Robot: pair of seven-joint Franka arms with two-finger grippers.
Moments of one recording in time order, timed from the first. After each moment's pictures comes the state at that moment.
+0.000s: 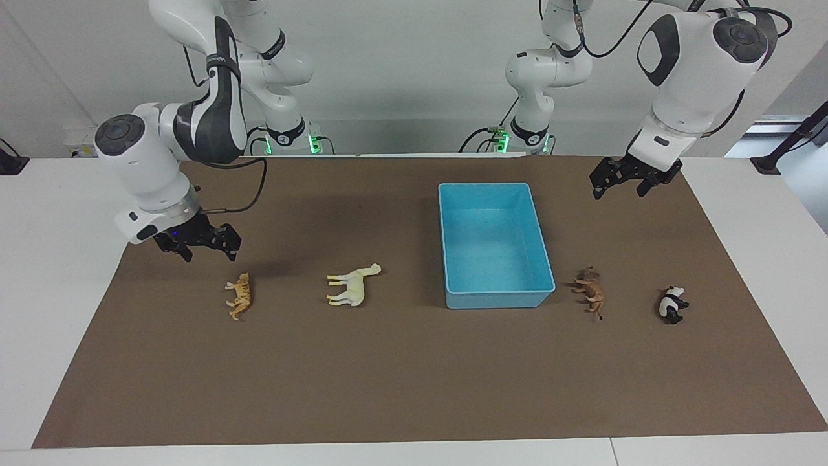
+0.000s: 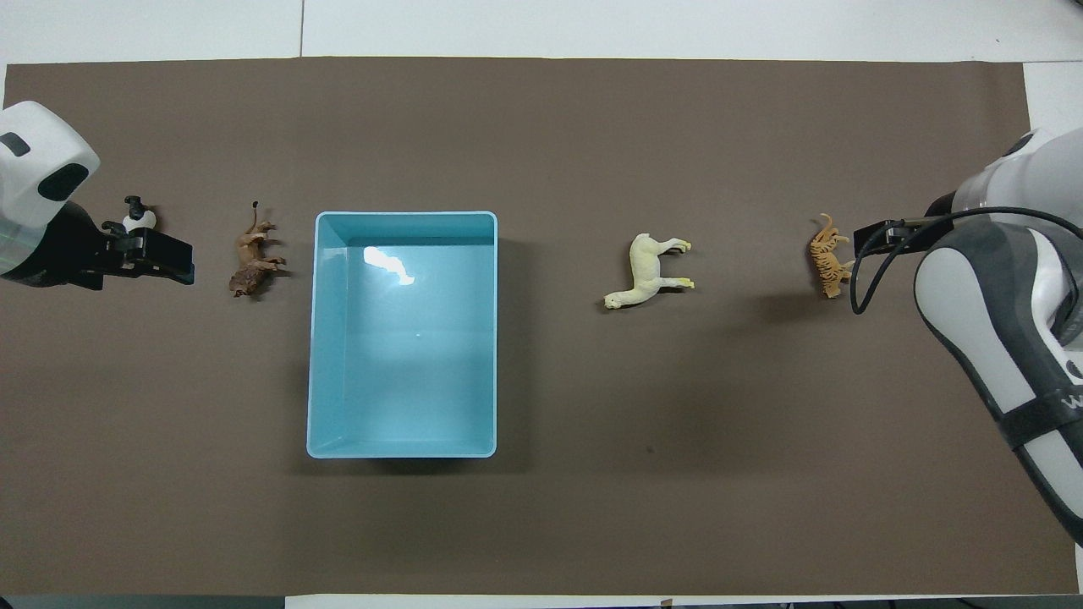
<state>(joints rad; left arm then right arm) 0.02 0.00 -0.12 -1.69 0.00 1.63 -0.08 0.01 0.16 -0.08 -1.93 0.01 2.11 -0.07</state>
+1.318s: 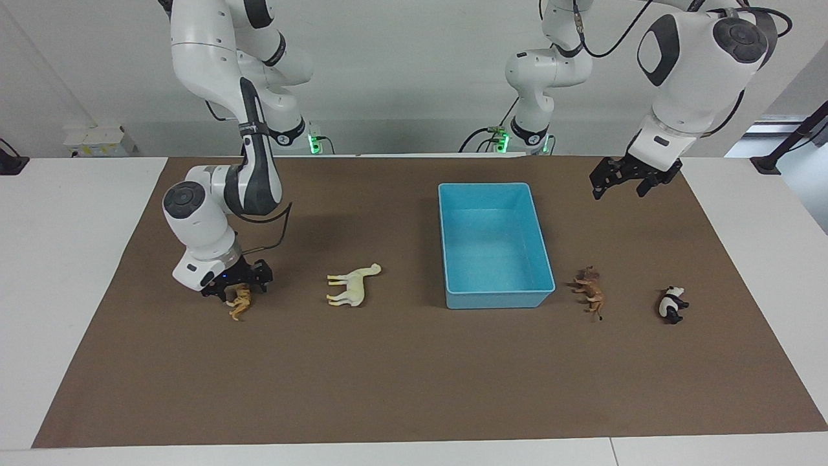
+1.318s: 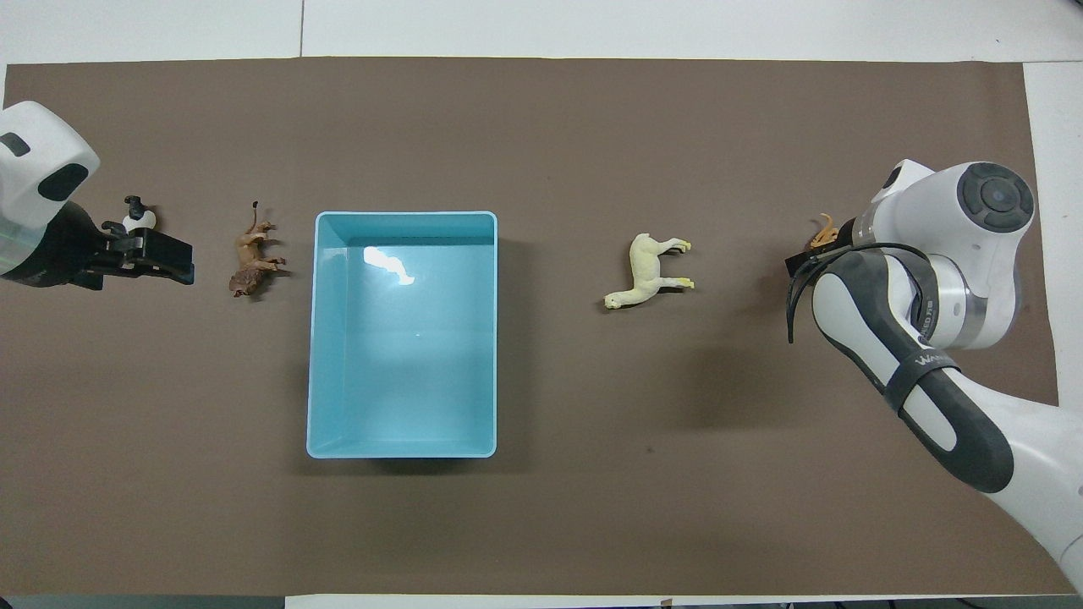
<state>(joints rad) 0.02 0.00 -0.12 -1.69 0.00 1.63 -0.08 0.06 0.34 -0.08 -2.01 0.01 2.38 -0.27</state>
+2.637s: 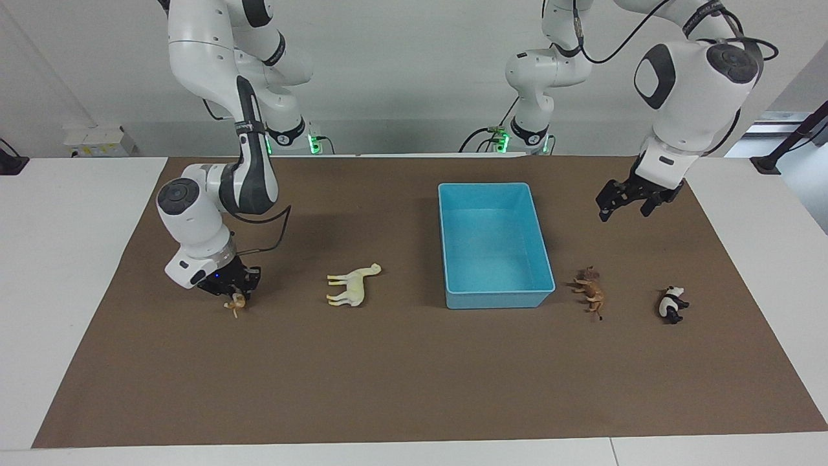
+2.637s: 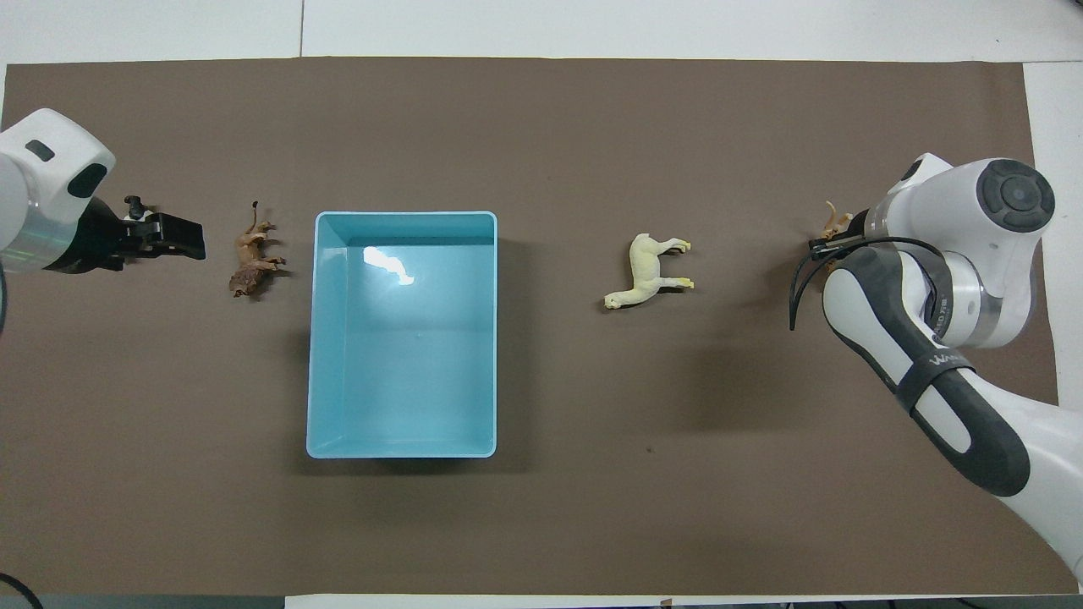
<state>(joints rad) 0.05 0.04 -0.11 -1.84 0.00 1.93 -0.11 0.04 0.31 -0.08 -1.99 0.02 2.38 -0.19</state>
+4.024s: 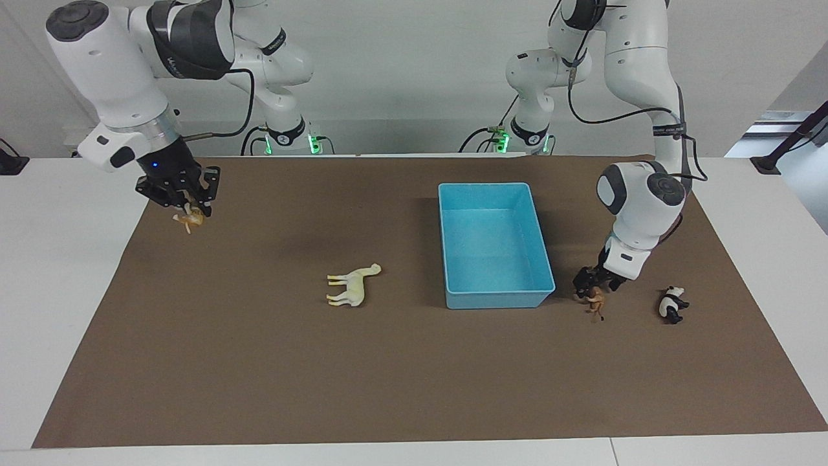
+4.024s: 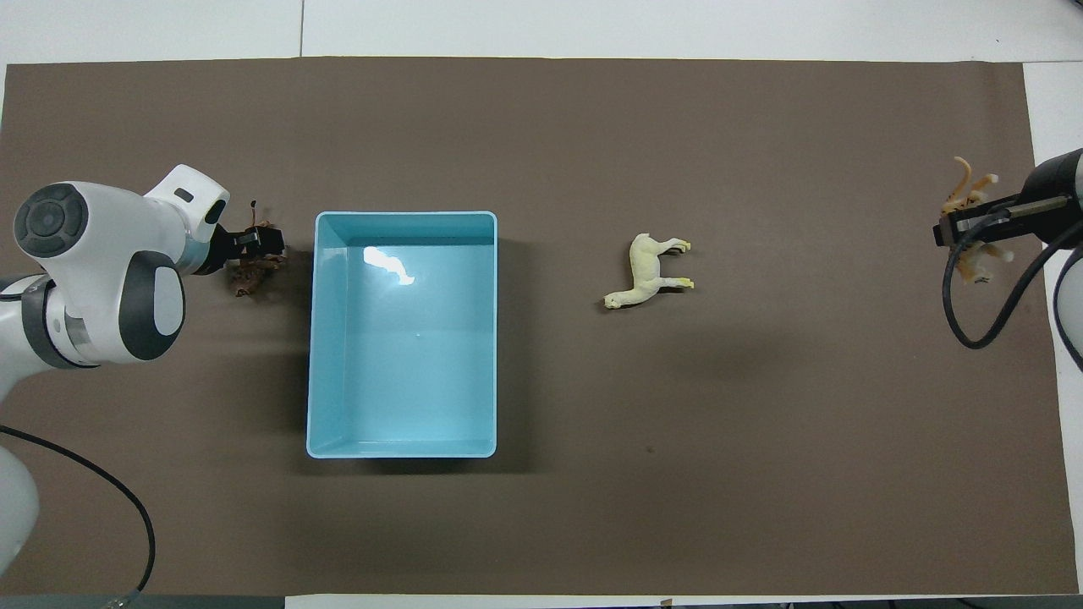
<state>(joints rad) 0.08 0.33 -0.12 -2.03 0.00 2.48 -0.16 0.05 0.01 -0.08 -1.70 0.02 1.77 -0.19</state>
